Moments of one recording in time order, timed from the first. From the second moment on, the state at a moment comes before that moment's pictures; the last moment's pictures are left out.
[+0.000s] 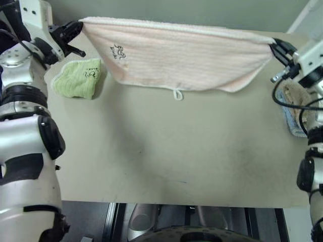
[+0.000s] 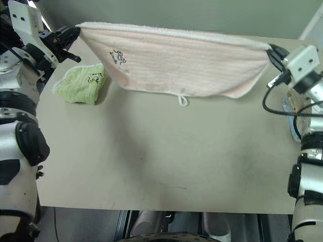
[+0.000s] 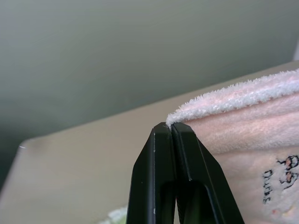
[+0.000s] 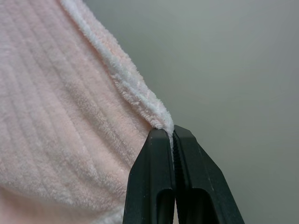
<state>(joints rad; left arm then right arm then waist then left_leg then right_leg) -1.32 0.75 0.16 1.32 -0.15 -0.17 -0.75 -0.92 -0.74 -0.13 0.91 0.06 -0.69 0.76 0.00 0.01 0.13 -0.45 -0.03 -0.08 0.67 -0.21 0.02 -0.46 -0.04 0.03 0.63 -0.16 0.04</state>
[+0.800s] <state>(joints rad) -1.07 0.97 0.27 1.30 -0.20 0.22 -1.41 -0.09 -0.68 -0.17 0.20 0.44 -0.46 1.08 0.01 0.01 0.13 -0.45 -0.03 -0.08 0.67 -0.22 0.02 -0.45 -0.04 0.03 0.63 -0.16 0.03</state>
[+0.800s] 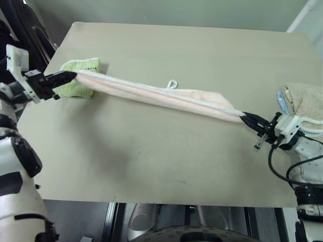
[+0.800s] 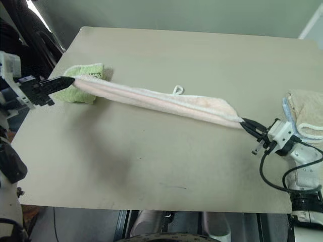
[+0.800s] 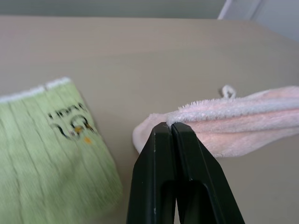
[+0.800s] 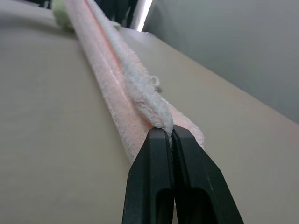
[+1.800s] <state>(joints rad) -0.39 1.18 0.10 0.60 -0.52 0.54 -1.56 0.29 -0.73 -0.26 -0.12 0.46 -0.24 1.14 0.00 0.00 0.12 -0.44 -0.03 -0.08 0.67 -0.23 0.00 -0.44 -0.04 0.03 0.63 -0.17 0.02</state>
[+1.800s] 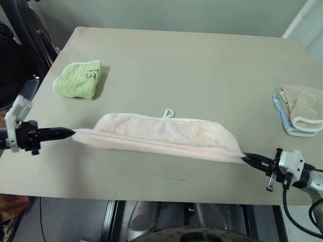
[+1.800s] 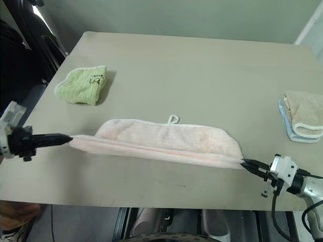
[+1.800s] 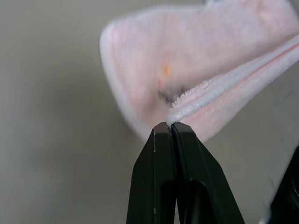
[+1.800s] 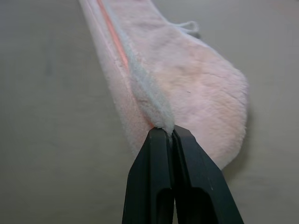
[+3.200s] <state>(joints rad) -0.74 0.87 0.11 1.05 -0.26 0.31 -1.46 -0.02 -0.90 -0.18 -0.01 0.43 0.18 1.19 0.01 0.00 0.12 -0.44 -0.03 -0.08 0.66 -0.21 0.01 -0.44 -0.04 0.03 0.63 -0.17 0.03</state>
